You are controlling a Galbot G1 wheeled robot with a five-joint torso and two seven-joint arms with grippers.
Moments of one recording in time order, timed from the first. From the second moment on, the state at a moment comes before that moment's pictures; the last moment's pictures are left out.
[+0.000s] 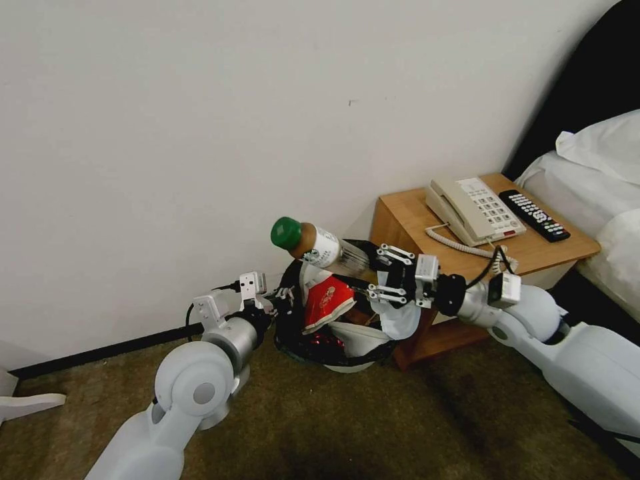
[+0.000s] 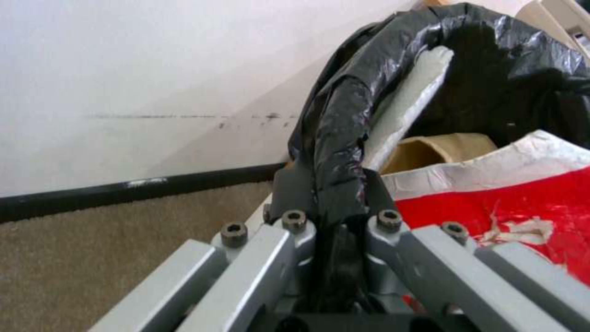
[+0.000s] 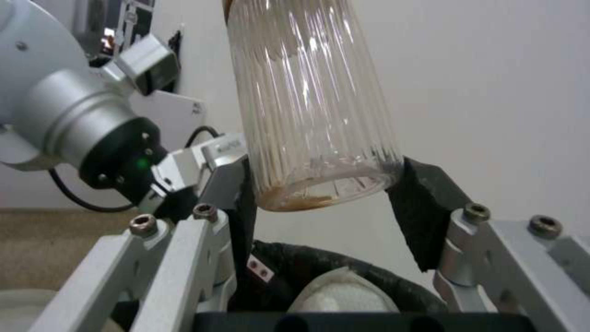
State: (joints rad) left arm 1.11 -1.11 -0.19 -2.21 -1.11 0.53 -0.53; right arm -0.67 0.63 -0.13 1.83 0.78 0.38 -0.66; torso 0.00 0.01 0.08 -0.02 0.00
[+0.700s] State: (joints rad) left arm 1.10 -1.11 -0.20 -2.19 -1.11 0.53 -0.52; right arm -0.72 0.61 -0.11 1.80 0.76 0.40 -0.68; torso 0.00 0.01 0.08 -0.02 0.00
